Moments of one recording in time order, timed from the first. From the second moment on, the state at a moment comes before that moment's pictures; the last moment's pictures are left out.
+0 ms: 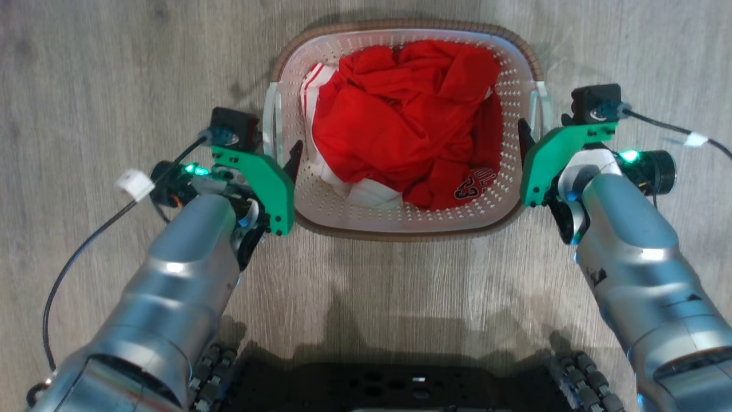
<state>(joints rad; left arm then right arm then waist) -0.88 0.03 -0.67 1.15 -0.55 -0.12 -0.14 -0.84 -0.07 0.24 1.01 0.27 0.12 -0.02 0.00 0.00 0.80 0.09</state>
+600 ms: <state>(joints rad) -1.00 0.03 -0.88 1.19 -0.70 -0.13 -0.01 -0.95 -0.07 0.31 1.09 0.34 0.12 0.04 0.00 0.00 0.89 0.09</state>
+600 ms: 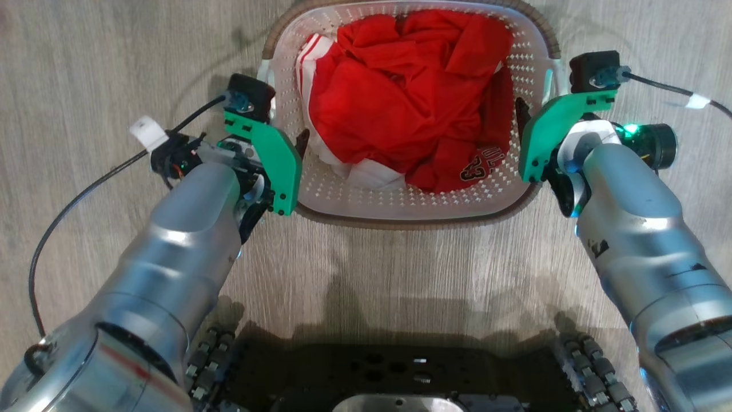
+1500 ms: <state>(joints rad) -1.04 0.03 -1.03 1.19 -0.88 -0.12 0.01 -0.99 -0.08 0.38 1.16 0.43 0.12 0.03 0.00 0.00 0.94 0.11</state>
